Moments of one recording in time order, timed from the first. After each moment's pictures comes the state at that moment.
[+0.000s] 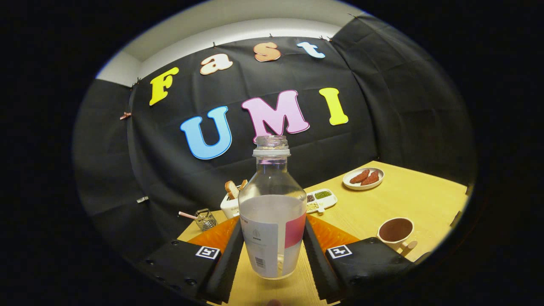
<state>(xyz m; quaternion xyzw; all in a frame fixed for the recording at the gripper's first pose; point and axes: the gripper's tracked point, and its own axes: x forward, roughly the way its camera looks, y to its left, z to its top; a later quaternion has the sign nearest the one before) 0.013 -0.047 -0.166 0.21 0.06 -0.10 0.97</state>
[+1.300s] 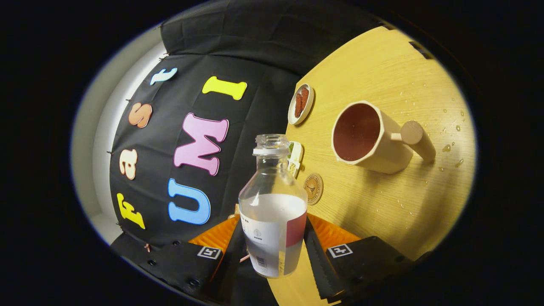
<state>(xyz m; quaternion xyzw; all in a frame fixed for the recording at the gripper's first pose) 0.001 -0.102 -0.255 0.65 0.05 -0.17 0.74</state>
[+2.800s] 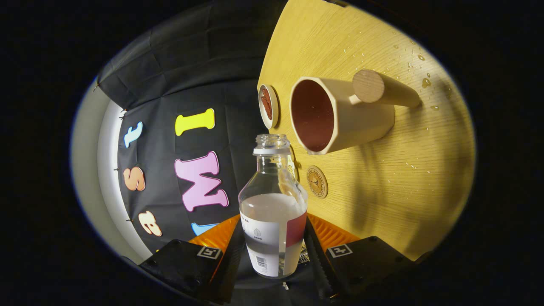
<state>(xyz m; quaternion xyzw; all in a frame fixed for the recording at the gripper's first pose) 0.012 -0.124 -0.270 0.80 -0.01 -0.19 0.57</state>
